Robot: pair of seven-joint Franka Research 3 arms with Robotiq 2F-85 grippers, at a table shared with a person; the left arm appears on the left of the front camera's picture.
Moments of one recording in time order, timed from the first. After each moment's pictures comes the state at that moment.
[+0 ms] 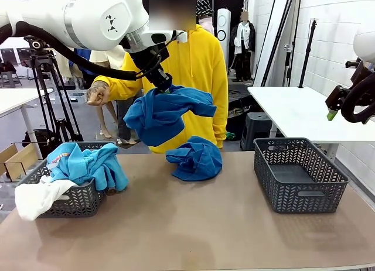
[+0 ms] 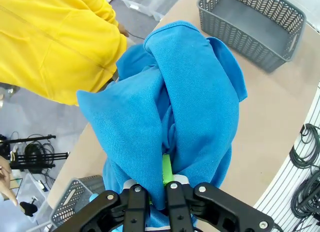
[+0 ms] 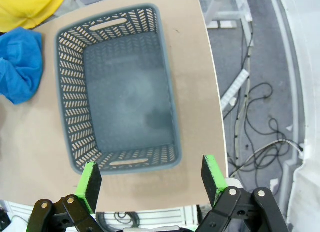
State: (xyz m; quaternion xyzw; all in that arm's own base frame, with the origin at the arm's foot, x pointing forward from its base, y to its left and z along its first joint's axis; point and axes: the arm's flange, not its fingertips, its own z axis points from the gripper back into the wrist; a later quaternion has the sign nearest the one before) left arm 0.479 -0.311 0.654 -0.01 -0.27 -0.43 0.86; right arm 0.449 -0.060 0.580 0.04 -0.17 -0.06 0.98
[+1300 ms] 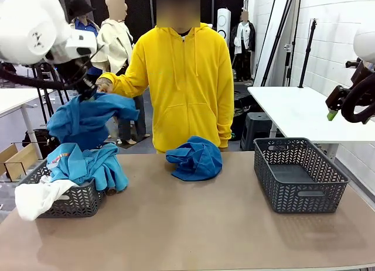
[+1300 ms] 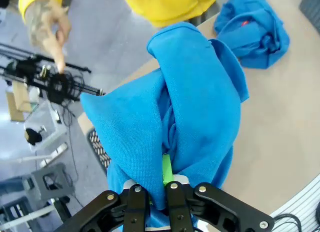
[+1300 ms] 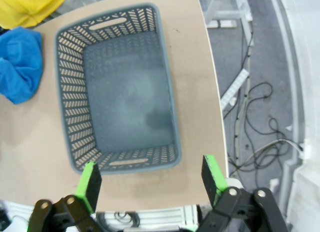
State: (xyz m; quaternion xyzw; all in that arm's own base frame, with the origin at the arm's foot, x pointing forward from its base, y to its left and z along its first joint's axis) left arm 0.496 -0.098 0.621 0.08 -0.26 -0.27 0.93; right arm 0.449 -0.060 0.580 0.04 -0.17 -0.06 0.98
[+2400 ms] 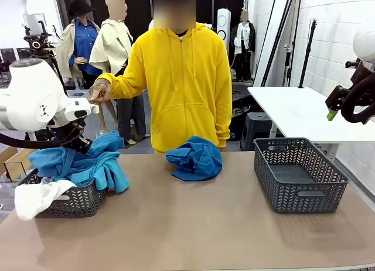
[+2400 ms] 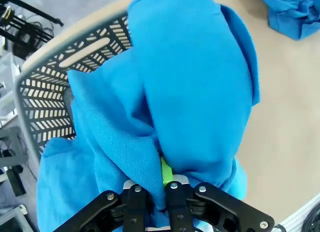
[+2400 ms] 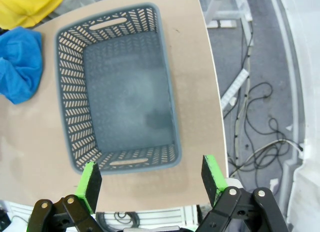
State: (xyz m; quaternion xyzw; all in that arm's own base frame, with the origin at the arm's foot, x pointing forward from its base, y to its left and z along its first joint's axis) left arm 0.506 -0.049 0.448 0.02 -0.18 -0.18 0.97; right arm 0.449 -0.060 0.580 0.04 -0.17 -0.06 0.98
